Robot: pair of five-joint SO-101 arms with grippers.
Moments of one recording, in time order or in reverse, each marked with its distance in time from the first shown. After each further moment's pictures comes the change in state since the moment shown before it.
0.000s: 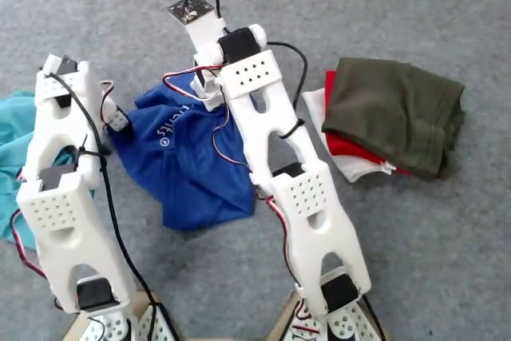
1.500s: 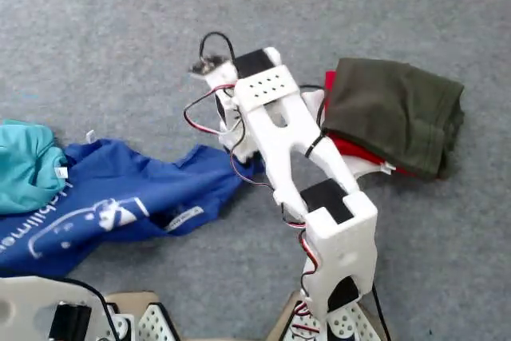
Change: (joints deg) left arm -69.1 -16.5 -9.0 21.7 -55.1; right arm 1.2 -28.8 57.1 -0.1 6.7
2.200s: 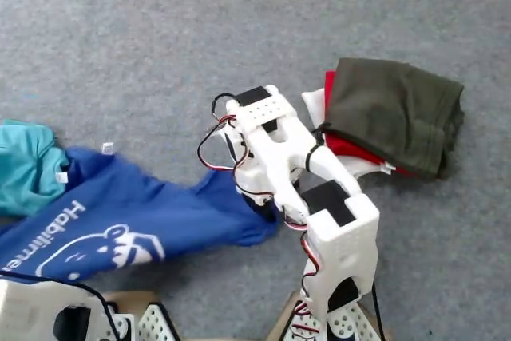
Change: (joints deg) left arm -3.1 -17.9 7.2 0.0 -22.7; right arm 0.1 -1.1 20.6 -0.1 1.9
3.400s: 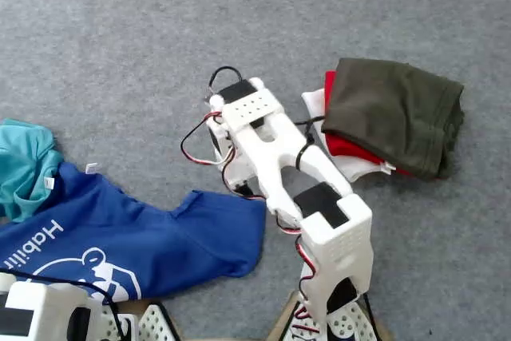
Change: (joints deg) left arm -0.3 -10.1 0.8 0.0 0.9; right arm -3.6 0.7 -8.3 -5.0 -20.5
